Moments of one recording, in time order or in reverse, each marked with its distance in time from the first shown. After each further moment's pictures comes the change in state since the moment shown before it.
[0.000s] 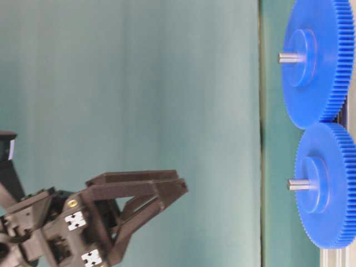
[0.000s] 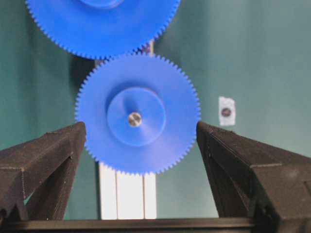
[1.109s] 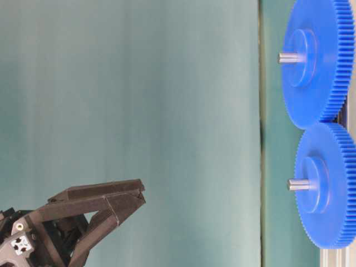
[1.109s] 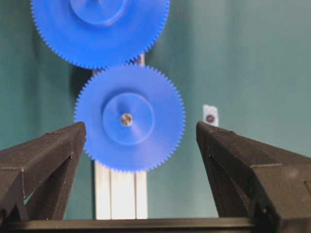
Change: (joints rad) left arm -0.015 -0.081 0.012 0.000 0.000 -0.021; right arm 0.000 0.000 0.002 0.000 0.000 0.014
